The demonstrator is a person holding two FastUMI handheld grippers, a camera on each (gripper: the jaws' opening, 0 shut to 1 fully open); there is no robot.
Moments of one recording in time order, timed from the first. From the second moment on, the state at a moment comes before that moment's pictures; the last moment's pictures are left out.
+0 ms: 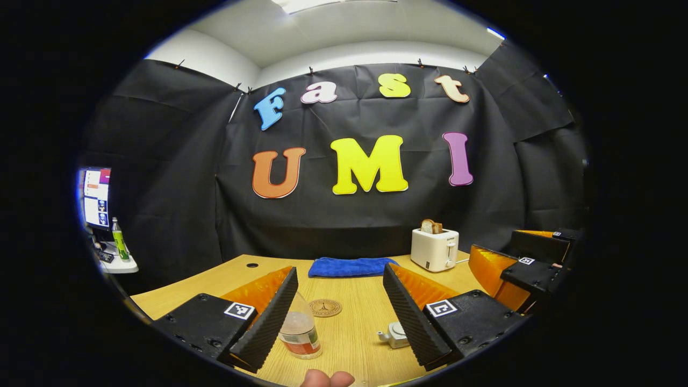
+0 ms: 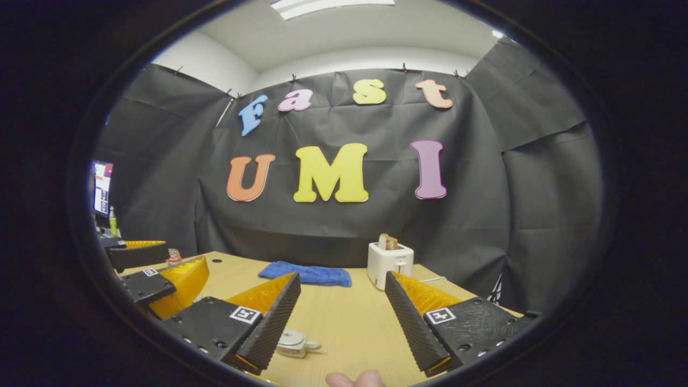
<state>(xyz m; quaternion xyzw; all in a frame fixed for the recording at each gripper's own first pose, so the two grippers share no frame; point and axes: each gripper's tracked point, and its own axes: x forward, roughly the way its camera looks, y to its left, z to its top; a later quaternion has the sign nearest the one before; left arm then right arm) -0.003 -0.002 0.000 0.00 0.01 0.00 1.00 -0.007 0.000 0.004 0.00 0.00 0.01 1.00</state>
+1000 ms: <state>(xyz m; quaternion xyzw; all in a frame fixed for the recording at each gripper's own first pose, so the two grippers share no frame) -0.049 0.050 -0.038 -0.01 0.05 0.04 1.00 0.013 0.049 -0.083 0.01 0.09 0.09 0.99</state>
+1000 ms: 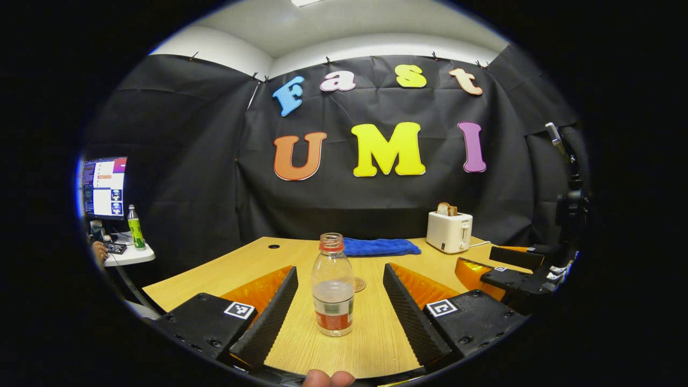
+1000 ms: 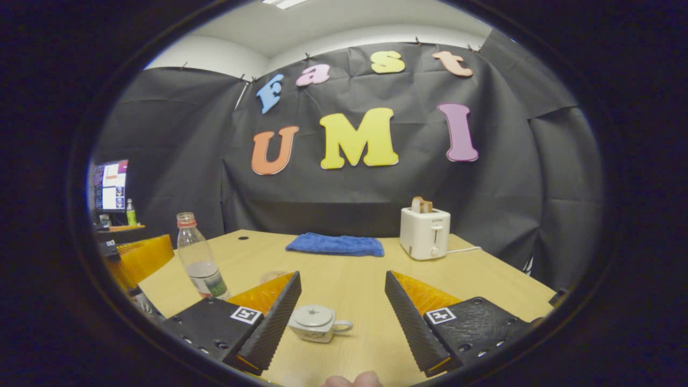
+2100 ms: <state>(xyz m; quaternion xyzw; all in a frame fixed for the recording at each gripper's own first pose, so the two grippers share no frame) -0.055 0.108 -0.069 -0.02 0.08 0.08 0.99 0.064 0.101 -0.154 -0.04 0.15 0.10 0.98</state>
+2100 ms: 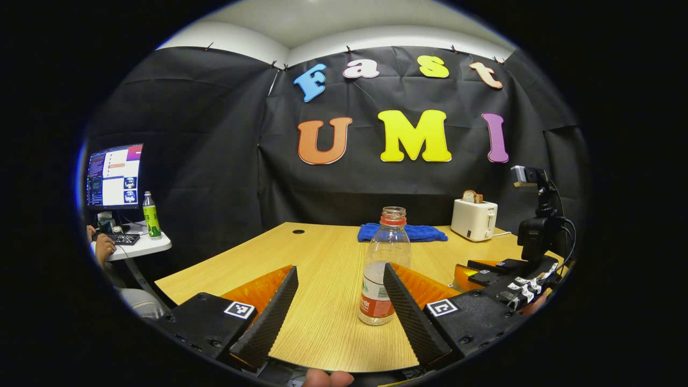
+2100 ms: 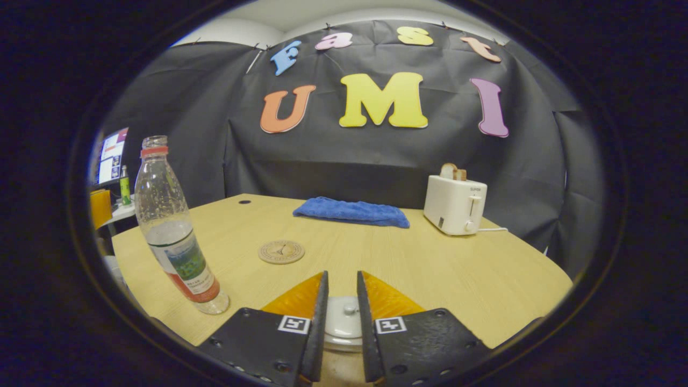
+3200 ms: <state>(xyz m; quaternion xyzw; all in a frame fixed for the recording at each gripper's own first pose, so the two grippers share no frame) -0.041 0.067 -0.130 -0.06 0.16 -0.01 0.99 0.061 0.078 -0.110 -0.02 0.11 0.11 0.99</state>
